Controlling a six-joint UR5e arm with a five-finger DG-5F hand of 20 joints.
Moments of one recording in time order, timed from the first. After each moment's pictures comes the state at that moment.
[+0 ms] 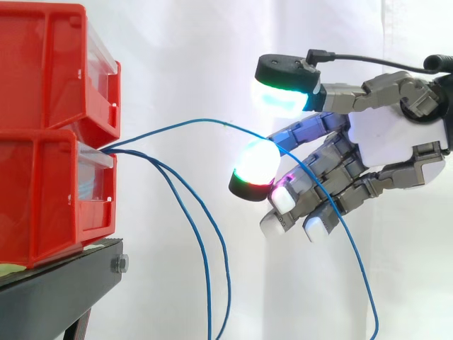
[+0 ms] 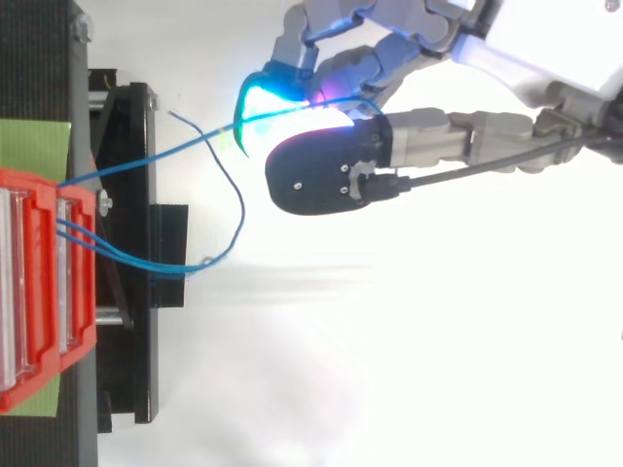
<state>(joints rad) 0.18 -2.20 -1.11 -3.13 -1.03 -0.31</state>
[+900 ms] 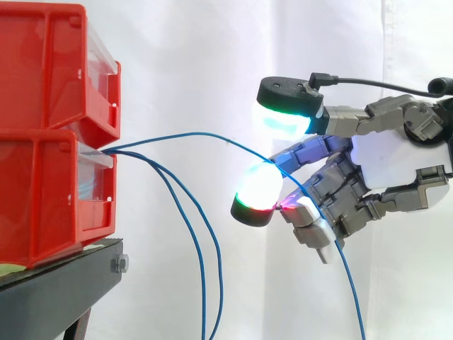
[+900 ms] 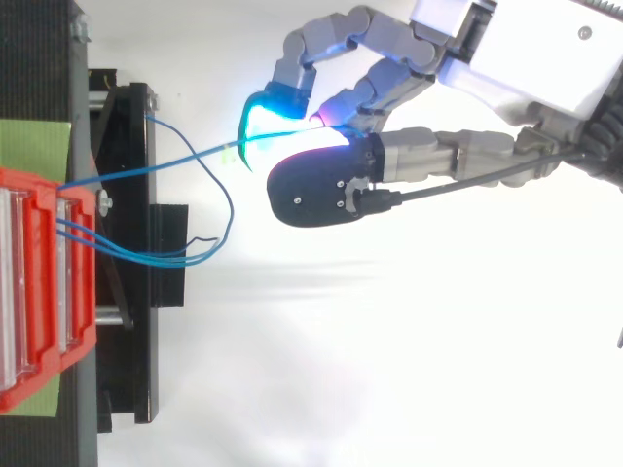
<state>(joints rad) 0.19 -2.20 -1.17 -3.07 -1.03 -0.30</state>
